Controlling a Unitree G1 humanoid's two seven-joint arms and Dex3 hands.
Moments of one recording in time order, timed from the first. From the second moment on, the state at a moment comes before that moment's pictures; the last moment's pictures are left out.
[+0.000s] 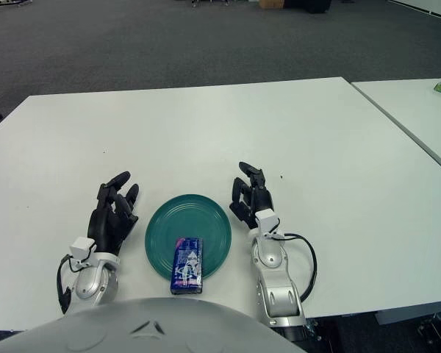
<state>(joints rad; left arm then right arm) 0.50 -0.11 -0.15 -0.23 -0.09 -0.18 0.11 0.30 0.03 0.13 -0.19 -0.10 0.08 -0.14</state>
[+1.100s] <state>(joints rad) 0.48 -0.13 -0.13 -0.14 -0.11 -0.25 0.05 0.28 0.01 0.06 -0.13 -0.07 -0.03 -0.08</state>
